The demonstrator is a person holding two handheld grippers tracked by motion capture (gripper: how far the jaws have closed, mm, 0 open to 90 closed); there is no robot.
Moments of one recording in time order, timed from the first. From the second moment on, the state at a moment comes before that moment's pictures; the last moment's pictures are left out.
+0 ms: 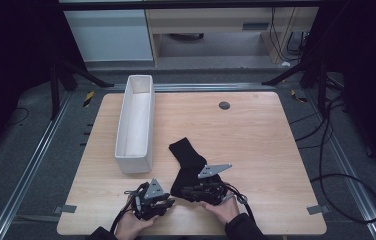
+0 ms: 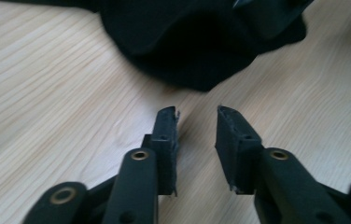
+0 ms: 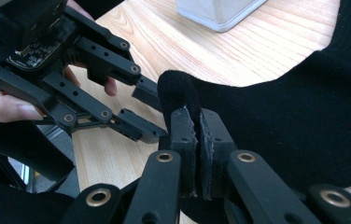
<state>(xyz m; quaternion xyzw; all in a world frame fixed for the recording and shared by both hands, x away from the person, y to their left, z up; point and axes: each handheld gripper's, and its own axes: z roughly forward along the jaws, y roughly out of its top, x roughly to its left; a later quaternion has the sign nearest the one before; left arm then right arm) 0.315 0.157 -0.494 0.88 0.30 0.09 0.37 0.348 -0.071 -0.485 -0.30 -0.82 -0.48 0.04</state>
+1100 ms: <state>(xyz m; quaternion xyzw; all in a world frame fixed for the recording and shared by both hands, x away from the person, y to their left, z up) 0.299 0.159 -0.482 0.88 0.25 0.08 0.41 0.348 -0.069 -0.491 -0.31 -0.82 -0.49 0.01</state>
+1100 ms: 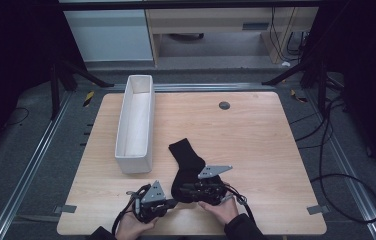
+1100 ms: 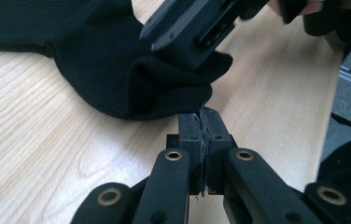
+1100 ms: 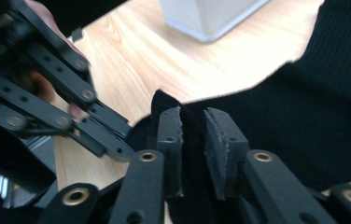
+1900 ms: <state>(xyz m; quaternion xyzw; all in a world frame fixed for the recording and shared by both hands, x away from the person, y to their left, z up) 0.294 0.207 -0.476 0.84 0.36 0.12 0.38 0.340 -0.058 -0.493 -0.27 -0.85 -0.46 -0.04</state>
